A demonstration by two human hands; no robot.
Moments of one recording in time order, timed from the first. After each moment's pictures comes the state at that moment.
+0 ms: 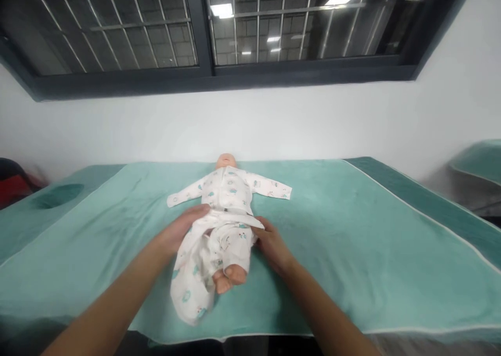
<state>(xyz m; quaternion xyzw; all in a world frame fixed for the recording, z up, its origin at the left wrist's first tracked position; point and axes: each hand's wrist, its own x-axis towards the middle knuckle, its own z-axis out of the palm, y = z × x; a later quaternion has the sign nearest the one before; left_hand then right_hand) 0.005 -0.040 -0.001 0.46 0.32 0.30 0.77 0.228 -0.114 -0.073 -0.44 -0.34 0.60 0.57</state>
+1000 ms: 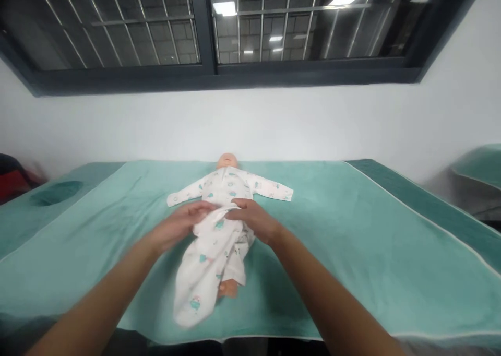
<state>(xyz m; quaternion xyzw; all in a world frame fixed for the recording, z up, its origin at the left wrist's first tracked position) -0.006 -0.036 0.012 0.58 0.30 0.28 0.70 0.211 -0.072 0.003 -0.42 -0.51 0.62 0.42</state>
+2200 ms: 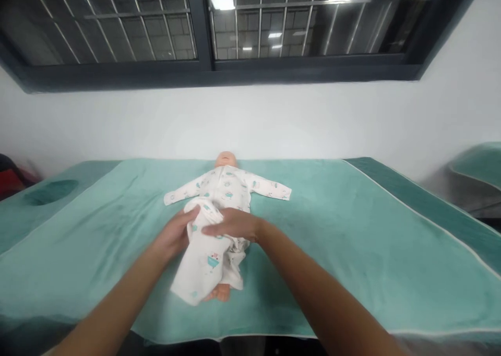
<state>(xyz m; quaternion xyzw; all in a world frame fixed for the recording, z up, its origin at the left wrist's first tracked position) 0.007 -0.044 -0.021 0.40 0.29 0.40 0.77 0.195 -0.060 -0.001 -0.42 -0.59 0.64 0.24</state>
